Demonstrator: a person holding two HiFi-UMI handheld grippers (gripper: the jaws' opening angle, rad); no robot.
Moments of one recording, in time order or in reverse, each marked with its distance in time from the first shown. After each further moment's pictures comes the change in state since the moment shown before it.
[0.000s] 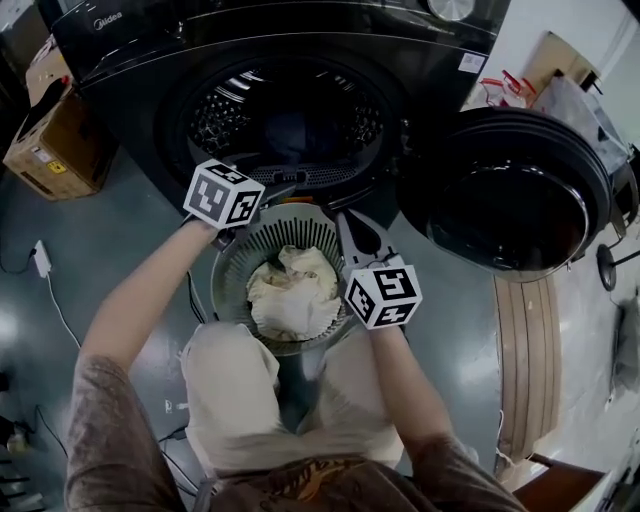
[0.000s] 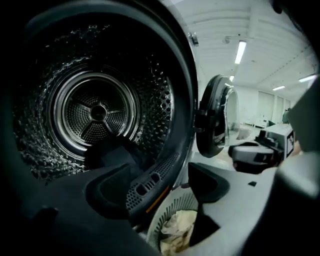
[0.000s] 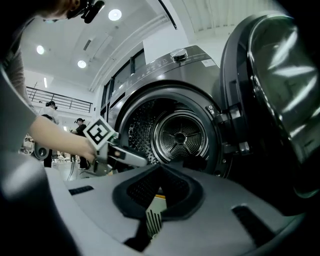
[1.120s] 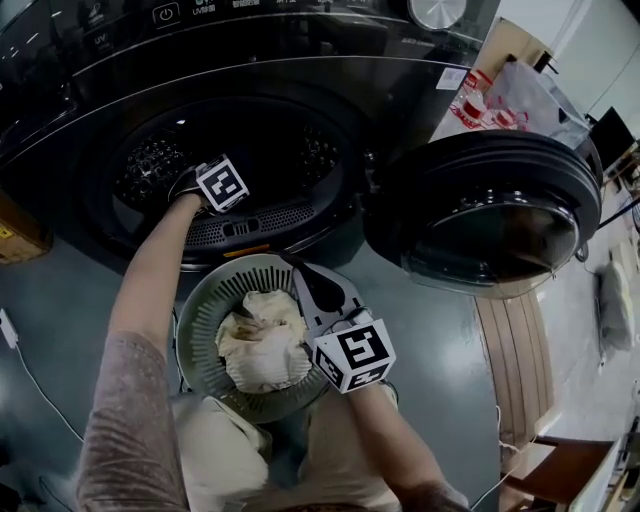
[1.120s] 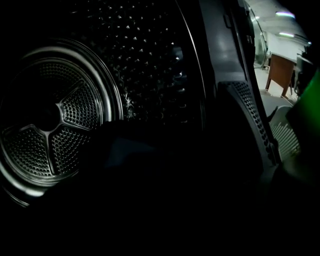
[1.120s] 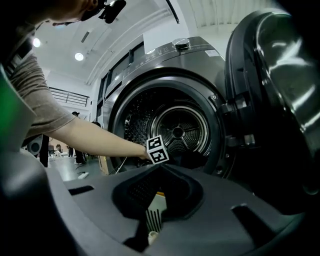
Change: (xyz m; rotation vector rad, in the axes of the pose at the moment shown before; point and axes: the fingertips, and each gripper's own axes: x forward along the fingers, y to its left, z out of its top) left arm 0.196 0.120 -0.043 0.562 0.439 -0.028; right arm 0.020 0.000 -0.014 -0.013 0.069 -0.043
